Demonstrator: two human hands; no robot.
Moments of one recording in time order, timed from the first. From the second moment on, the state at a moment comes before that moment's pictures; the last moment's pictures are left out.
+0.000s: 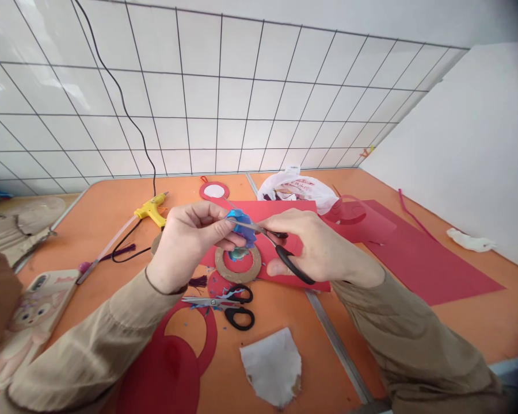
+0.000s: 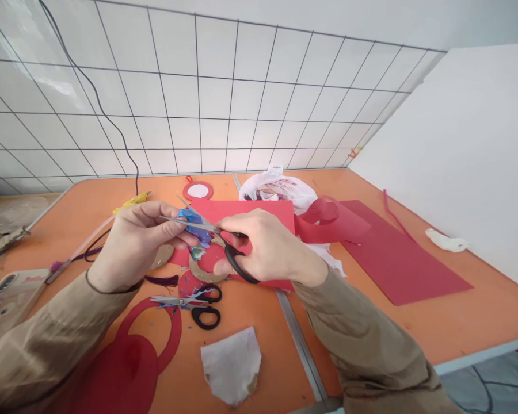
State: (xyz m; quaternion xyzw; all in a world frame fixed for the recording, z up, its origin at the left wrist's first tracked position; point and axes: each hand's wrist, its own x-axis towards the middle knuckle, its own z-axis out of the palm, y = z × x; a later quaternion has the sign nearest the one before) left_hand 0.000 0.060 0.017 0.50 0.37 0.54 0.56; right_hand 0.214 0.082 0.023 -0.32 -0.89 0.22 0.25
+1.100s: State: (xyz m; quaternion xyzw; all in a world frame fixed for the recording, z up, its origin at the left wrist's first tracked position) left_hand 0.000 0.062 0.012 0.50 0.36 0.53 0.58; right_hand 0.212 0.082 0.023 -0.33 -0.90 0.19 0.23
